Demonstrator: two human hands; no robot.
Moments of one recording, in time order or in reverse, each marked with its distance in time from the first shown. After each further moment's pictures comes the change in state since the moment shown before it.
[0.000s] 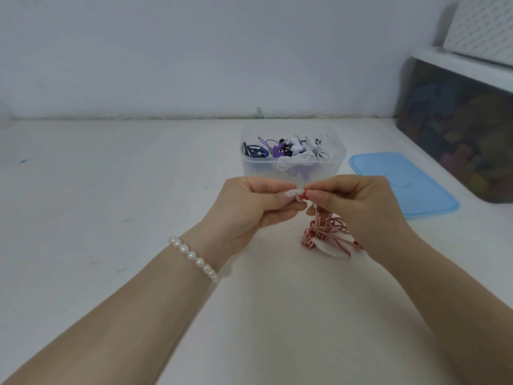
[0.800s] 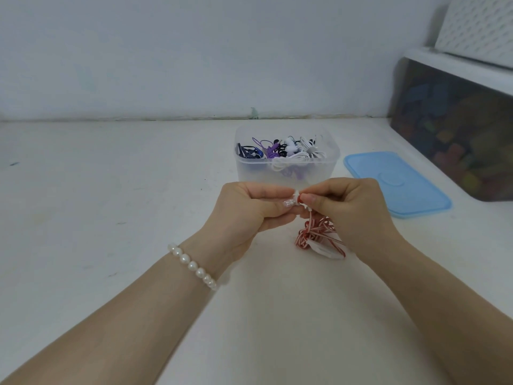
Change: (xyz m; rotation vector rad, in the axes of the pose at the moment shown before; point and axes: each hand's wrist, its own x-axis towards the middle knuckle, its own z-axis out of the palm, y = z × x) left_hand -0.003 -0.006 0.006 0.051 0.001 0.050; right_hand 0.001 0.005 0.006 -0.051 0.079 0.008
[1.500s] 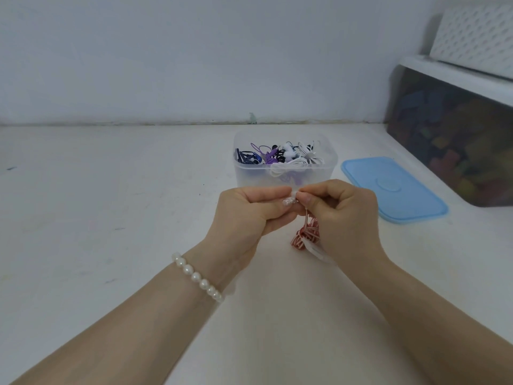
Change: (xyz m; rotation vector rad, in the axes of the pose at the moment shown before) left_hand 0.000 -0.001 0.008 -0.146 0.076 0.032; right_hand -0.005 0.005 0.013 -0.139 0.206 -0.108
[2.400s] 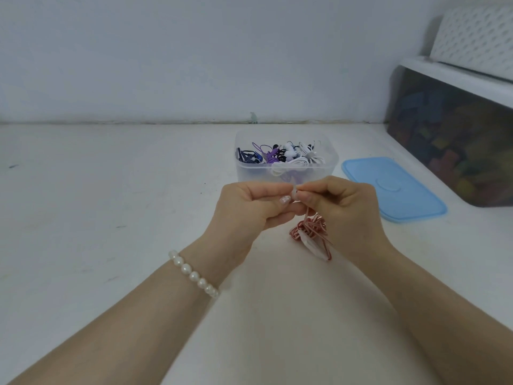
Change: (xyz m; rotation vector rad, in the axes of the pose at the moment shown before) left_hand 0.000 0.003 -0.006 0.126 -0.056 0.048; right_hand 0.008 0.001 -0.007 0.137 -0.130 -0.021
